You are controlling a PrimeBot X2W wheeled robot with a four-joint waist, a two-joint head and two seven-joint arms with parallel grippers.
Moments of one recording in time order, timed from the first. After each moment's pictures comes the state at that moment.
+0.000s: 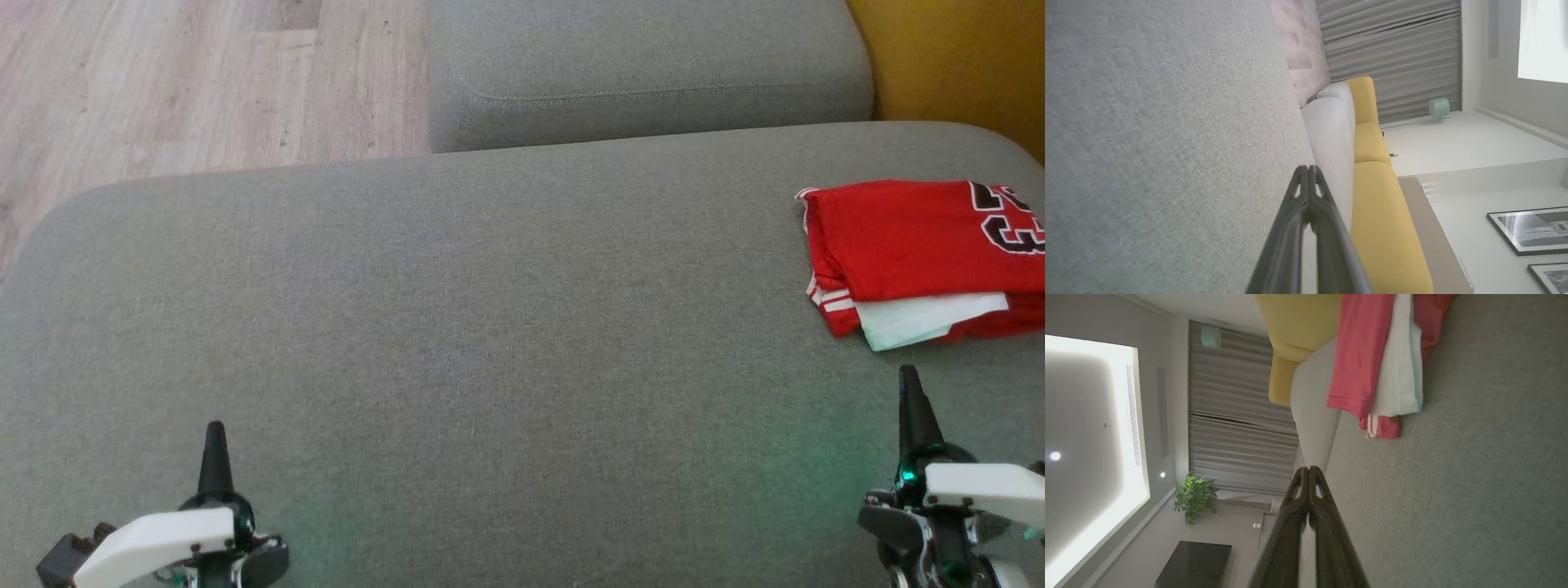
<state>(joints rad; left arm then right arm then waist) 0.00 0.07 0.00 0.25 -1.44 -0.10 0.03 0.00 -0.06 -0.07 0.26 1.41 0.13 0.03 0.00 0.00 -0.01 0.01</state>
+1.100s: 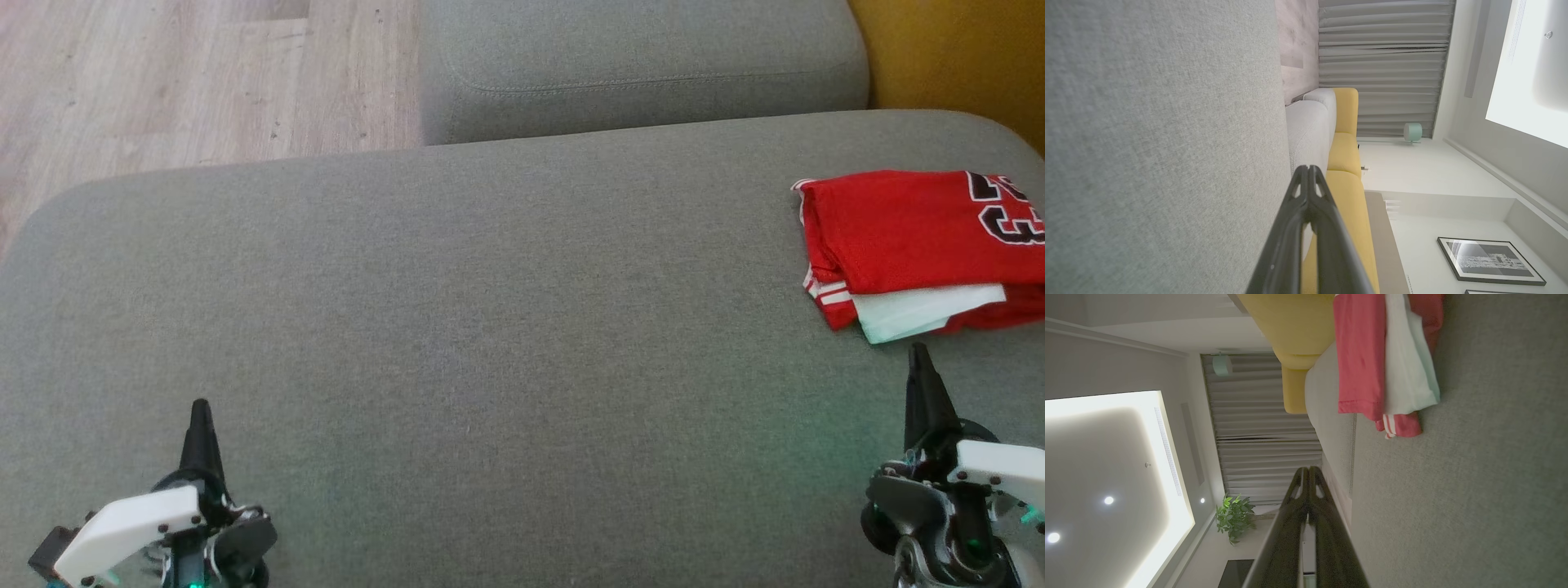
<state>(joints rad) -0.06 0.07 0.04 0.27 -1.64 -0.12 0.08 -0.05 -0.06 -0.10 0.27 1.63 0.13 0.08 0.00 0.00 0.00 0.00</state>
